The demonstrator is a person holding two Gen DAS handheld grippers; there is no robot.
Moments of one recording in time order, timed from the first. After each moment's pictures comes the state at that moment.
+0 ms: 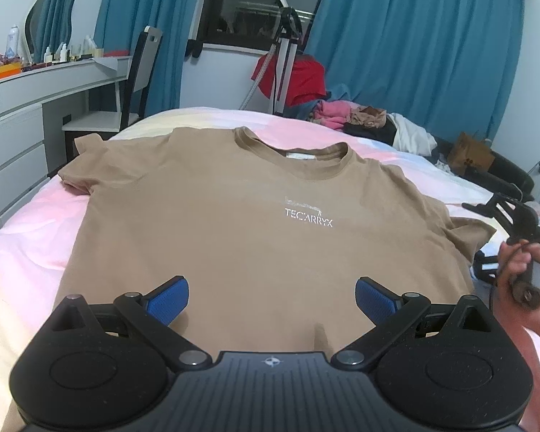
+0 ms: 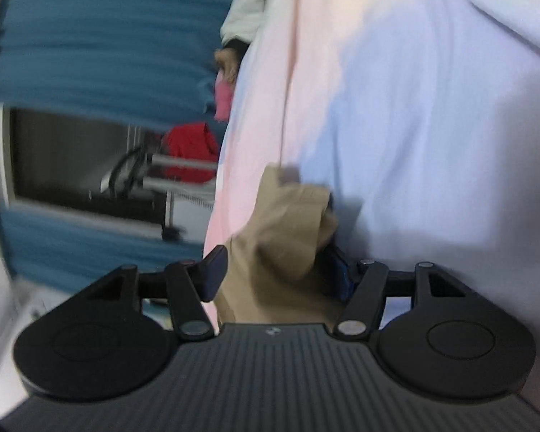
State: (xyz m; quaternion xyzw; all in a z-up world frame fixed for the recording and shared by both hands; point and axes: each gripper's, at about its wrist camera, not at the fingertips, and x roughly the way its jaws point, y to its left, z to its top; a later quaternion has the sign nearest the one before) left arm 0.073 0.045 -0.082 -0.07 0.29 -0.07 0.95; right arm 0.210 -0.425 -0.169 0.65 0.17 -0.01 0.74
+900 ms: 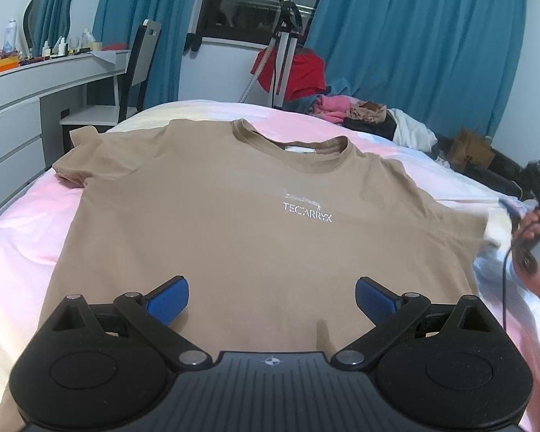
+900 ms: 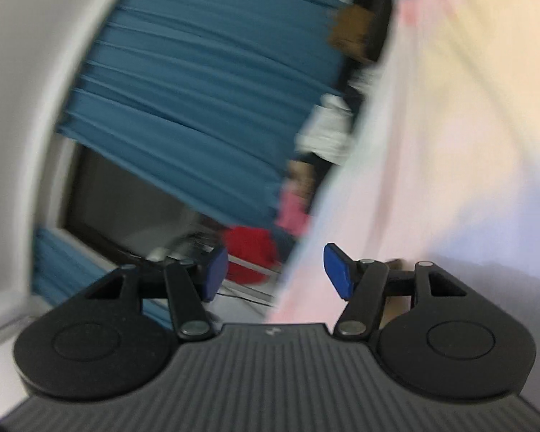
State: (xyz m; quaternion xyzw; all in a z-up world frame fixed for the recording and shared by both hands) left arm 0.079 0.040 -0.087 -0.07 0.30 -0.07 0.95; right arm 0.201 -0.469 -0.117 0.57 0.02 -0.05 0.82
